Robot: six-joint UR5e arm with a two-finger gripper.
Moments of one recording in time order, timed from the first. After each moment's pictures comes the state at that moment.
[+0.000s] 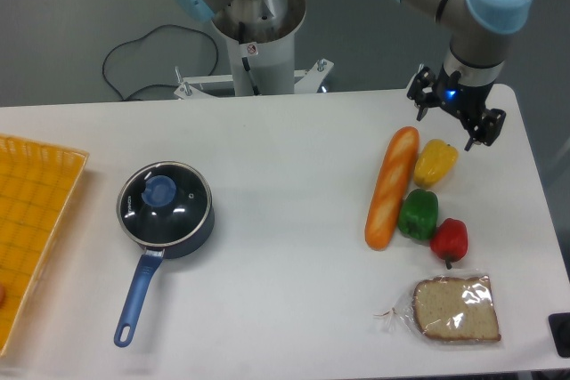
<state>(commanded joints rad) 2.86 -1.82 -1.57 -1.29 1.57 1.52</state>
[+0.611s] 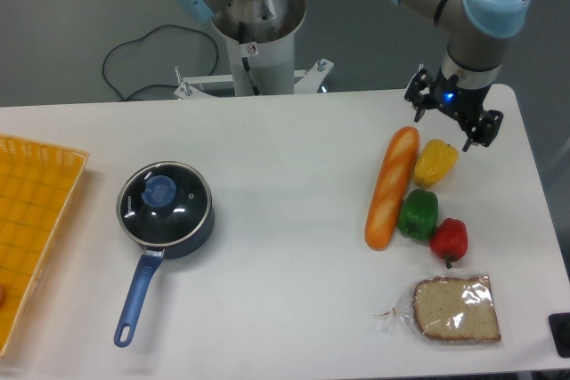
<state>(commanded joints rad) 2.84 -1.82 -1.58 -1.28 1.58 1.48</state>
